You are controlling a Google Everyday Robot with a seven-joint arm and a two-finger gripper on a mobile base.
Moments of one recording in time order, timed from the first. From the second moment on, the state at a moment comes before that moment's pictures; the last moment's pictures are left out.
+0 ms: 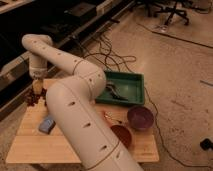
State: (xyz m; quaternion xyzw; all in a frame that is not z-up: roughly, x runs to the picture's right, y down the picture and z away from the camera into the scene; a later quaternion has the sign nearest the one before) arm -0.363 -0.004 0.775 -0.47 -0.17 -0.05 0.86
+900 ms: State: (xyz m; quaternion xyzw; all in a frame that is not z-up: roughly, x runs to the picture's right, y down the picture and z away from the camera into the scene) arm -0.284 0.001 0.710 -0.47 -0.09 -0.04 0.88
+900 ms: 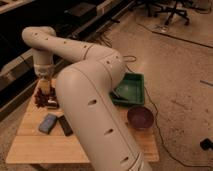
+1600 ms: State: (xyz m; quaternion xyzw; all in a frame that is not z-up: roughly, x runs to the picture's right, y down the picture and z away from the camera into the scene) arm -0.259 0.014 0.691 -0.47 -0.10 -0.02 0.88
